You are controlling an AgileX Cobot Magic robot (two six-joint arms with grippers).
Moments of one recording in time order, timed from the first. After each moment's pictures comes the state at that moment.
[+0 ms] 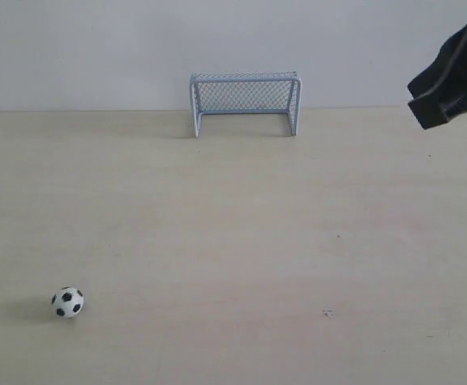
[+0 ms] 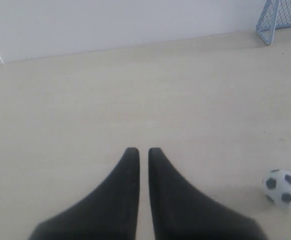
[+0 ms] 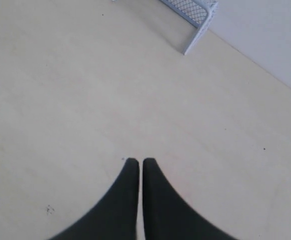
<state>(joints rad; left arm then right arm) 0.00 0.05 0.00 0.28 0.34 -0.16 0.36 1.12 -1.04 0.10 0.74 -0.43</state>
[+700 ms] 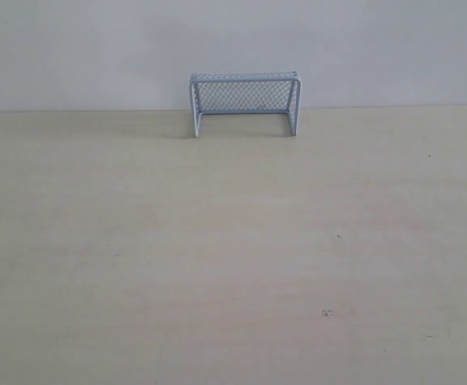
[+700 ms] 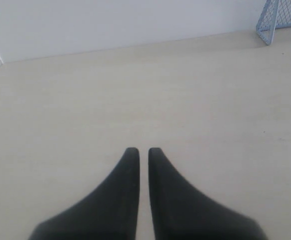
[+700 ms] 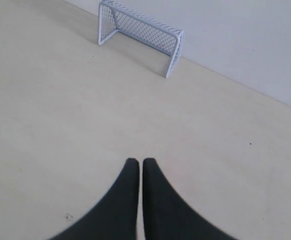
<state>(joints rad) 0.00 0.05 0.00 0.28 0.34 -0.16 0.36 0.75 -0.81 0.08 0.67 -0.27</state>
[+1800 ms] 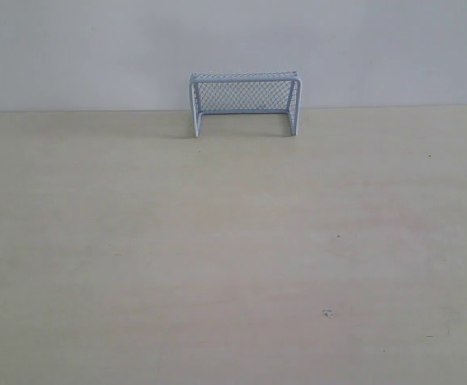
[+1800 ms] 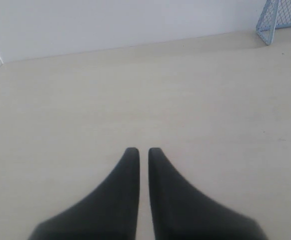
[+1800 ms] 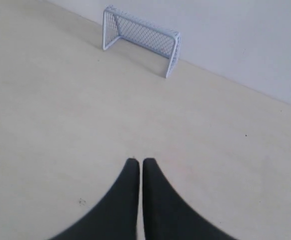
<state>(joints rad) 0.00 0.05 0.00 0.28 0.34 -0.16 0.37 0.53 -0.78 0.06 0.81 -0.22</state>
